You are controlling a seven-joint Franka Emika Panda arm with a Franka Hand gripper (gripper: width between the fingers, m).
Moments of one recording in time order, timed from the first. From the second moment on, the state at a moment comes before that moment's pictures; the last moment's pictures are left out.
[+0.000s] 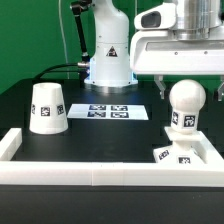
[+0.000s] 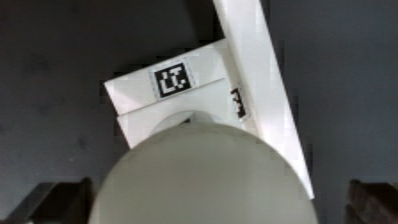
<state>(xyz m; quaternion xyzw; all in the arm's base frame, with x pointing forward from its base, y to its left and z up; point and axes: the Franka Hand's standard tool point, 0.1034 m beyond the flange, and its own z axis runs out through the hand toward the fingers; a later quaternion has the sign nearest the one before) 0.592 0.111 0.120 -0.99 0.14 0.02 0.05</state>
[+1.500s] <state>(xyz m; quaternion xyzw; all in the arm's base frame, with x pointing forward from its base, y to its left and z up) 0.603 0.100 0.116 -0.85 -0.53 -0.02 0.00</state>
